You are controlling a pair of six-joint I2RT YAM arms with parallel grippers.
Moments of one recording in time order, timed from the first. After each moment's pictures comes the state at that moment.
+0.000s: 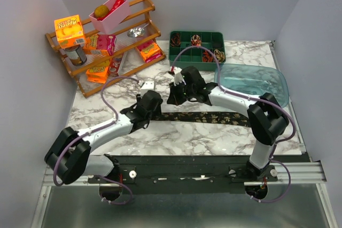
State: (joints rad) left arm -0.74 1.32 0.69 -0.13 -0.46 -0.55; right arm 0.72 1.81 1.21 -0.10 -0.36 0.22
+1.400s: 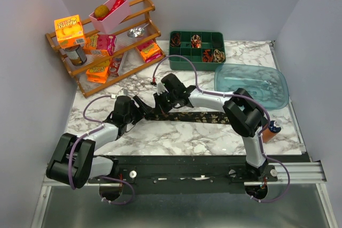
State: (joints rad) left arm -0.29 1.25 0.36 0.26 0.11 -0.91; right arm 0.84 2.06 1.42 -0.16 -0.42 0.25
